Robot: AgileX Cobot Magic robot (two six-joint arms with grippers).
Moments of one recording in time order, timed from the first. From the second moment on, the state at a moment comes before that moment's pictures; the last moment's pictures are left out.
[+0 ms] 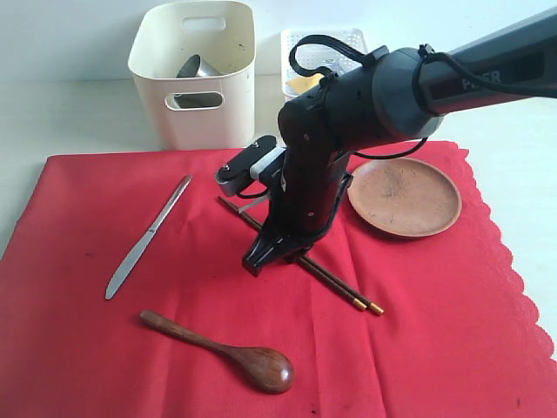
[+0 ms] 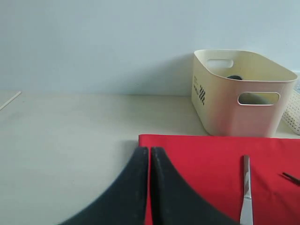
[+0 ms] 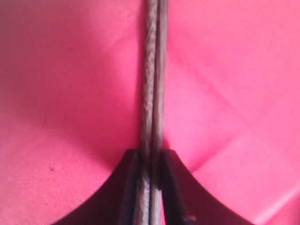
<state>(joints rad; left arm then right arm) -0.03 0.01 0.00 0.02 0.19 -0.03 0.85 2.09 -1.28 -0.03 0.71 -0.08</state>
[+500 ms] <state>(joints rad) -0.03 0.01 0.00 0.02 0.19 -0.03 0.85 2.08 -1.28 -0.04 0.73 -0.22</state>
